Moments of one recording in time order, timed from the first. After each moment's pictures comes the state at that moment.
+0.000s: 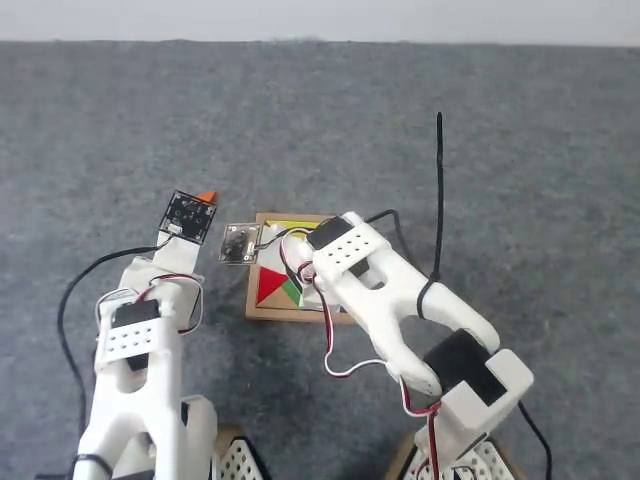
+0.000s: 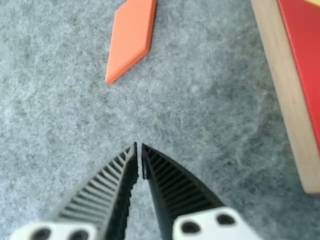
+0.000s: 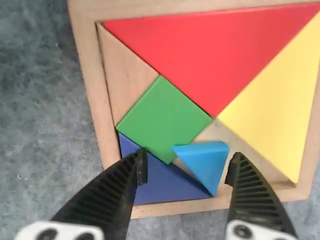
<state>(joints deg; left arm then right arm) -20.3 -37.4 75.6 33.4 -26.9 -41.4 9.8 21.4 58.8 44.4</state>
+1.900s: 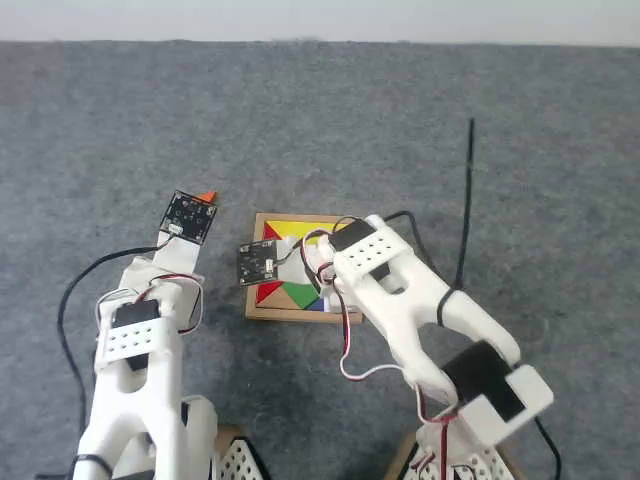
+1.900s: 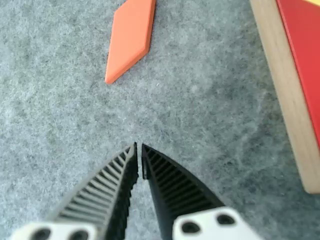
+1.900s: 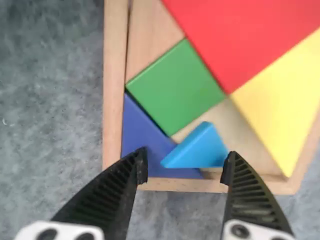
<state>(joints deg) -20.3 -37.4 75.6 33.4 -27.1 -37.9 4.1 27.8 57.7 59.8</state>
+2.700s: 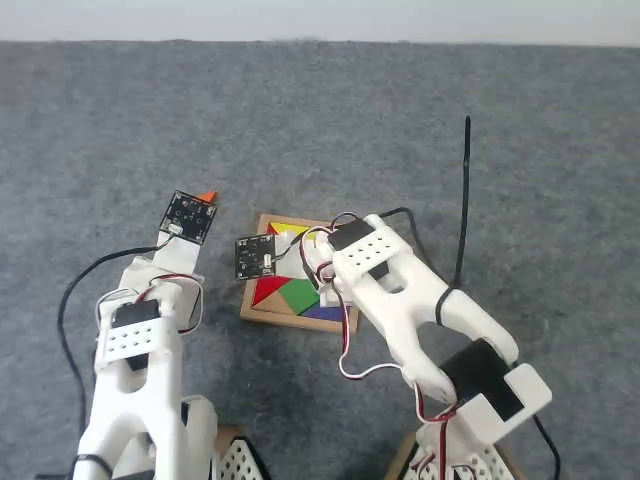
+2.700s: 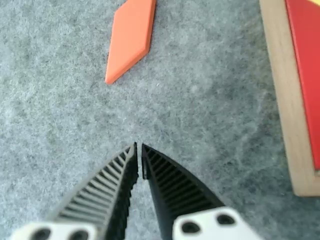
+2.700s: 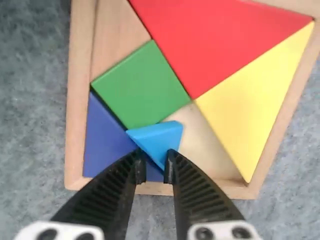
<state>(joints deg) -20.3 -37.4 75.6 33.4 -27.1 -38.1 4.6 27.3 54.4 57.7</state>
